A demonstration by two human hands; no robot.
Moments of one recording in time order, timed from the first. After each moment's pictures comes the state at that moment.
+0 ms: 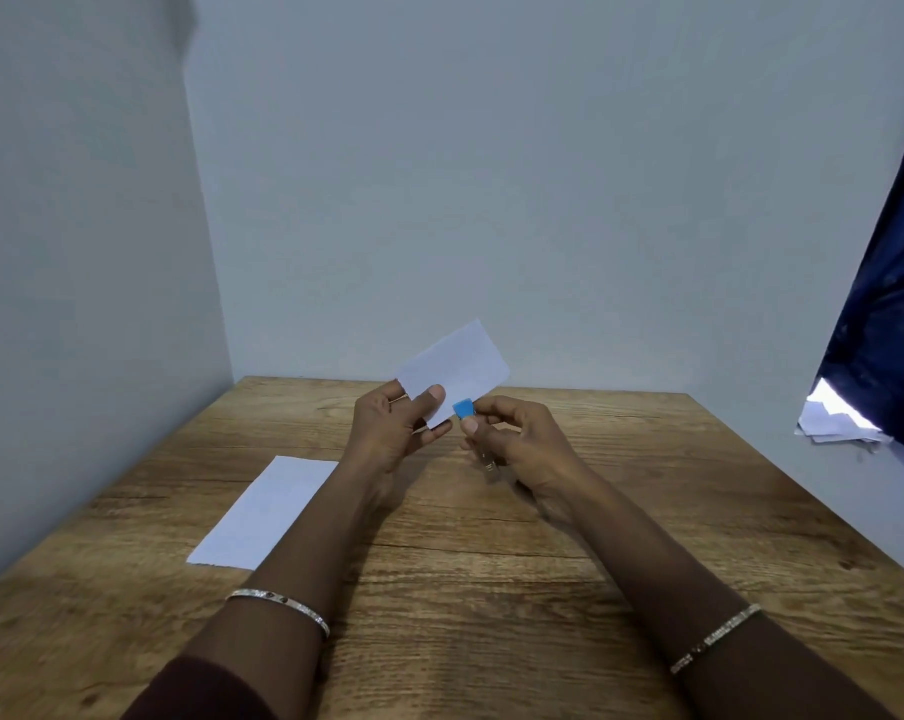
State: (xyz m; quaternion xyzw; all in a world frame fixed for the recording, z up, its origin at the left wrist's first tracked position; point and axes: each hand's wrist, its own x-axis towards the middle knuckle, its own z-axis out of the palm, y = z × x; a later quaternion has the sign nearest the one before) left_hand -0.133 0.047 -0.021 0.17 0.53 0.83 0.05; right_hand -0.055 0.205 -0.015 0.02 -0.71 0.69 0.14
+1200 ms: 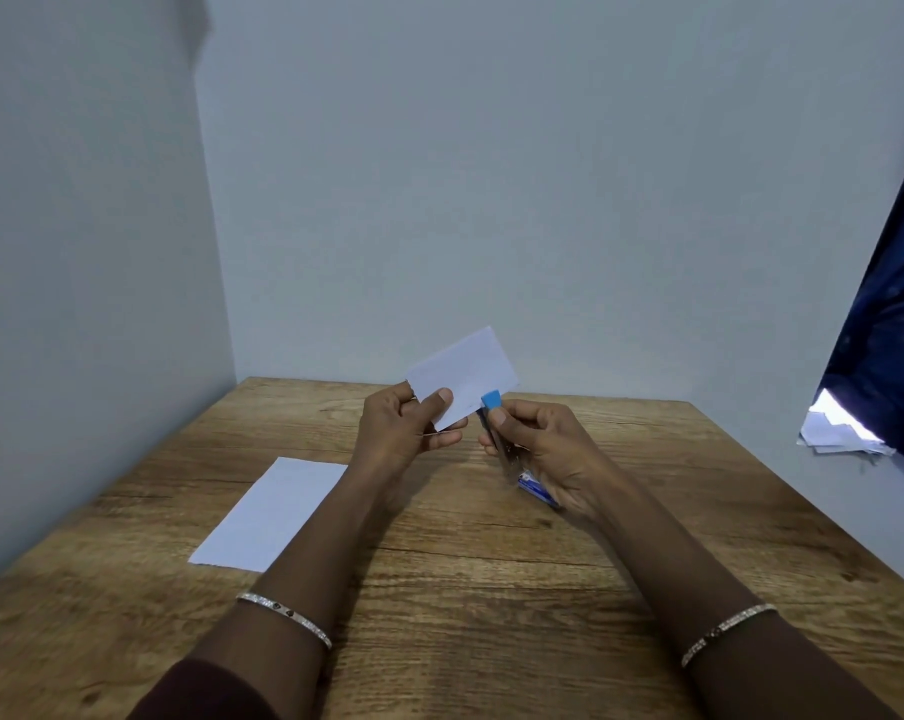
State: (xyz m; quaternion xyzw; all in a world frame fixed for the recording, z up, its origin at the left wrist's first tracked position) left_hand -0.132 0.054 -0.021 0.21 0.55 0.81 0.03; right_hand -0.052 0.226 -0.006 0.03 -0.67 0.74 0.09
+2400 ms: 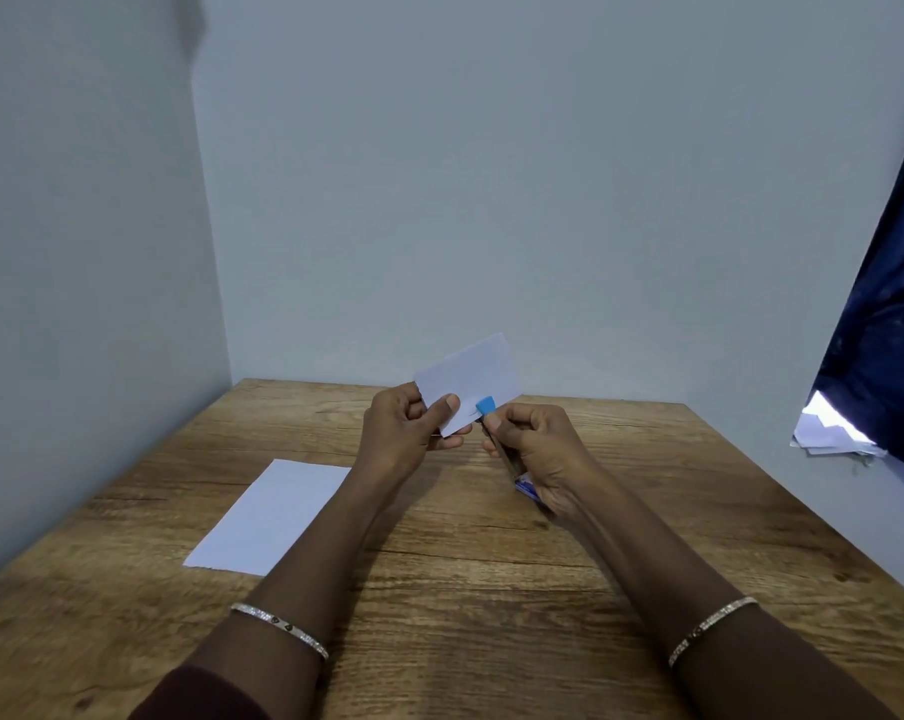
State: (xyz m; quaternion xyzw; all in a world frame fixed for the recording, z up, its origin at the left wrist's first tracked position) left_hand -0.127 0.057 -0.019 0.26 0.63 0.73 -0.04; right_hand -0.058 0.214 -0.005 -0.03 -0.68 0.71 0.15
